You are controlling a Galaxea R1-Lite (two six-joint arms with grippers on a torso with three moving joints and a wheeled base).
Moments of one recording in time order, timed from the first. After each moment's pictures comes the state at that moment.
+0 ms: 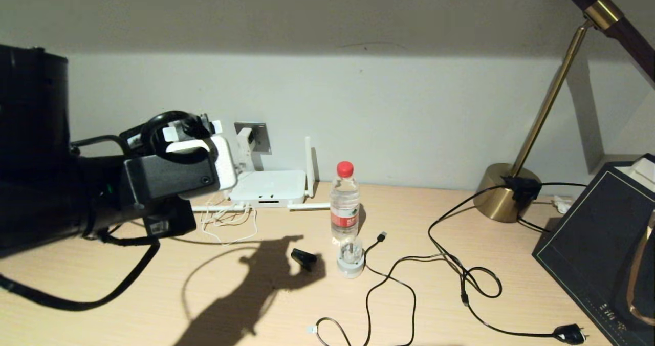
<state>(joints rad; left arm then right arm) -0.55 1.34 -1.03 0.01 0.24 1.16 -0.01 0.01 -0.09 0.01 0.06 -0.13</state>
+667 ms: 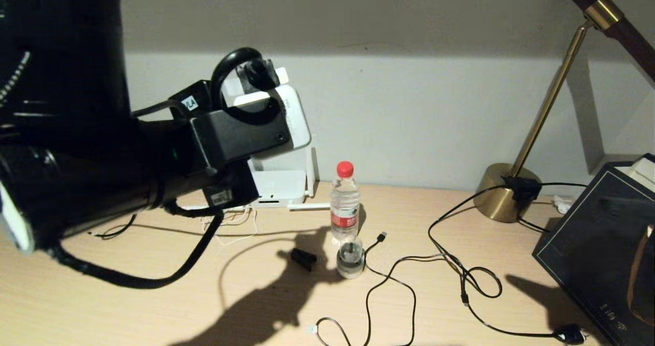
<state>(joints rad) -0.78 1.44 -1.17 -0.08 0.41 1.10 0.07 1.02 -0.89 0.17 0.69 0.22</state>
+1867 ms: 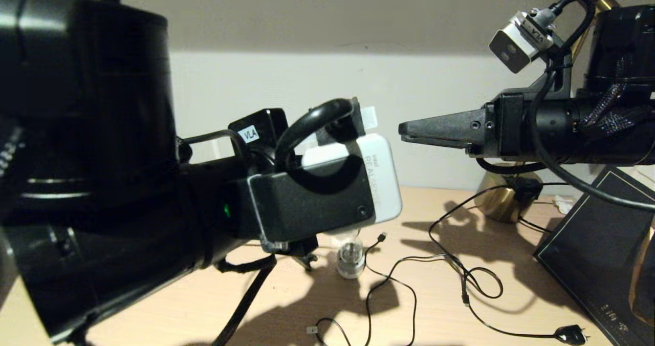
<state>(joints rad) -0.99 1.47 -1.12 -0.19 0.40 1.10 0.44 1.58 -1.22 -0.23 0.82 0.34</state>
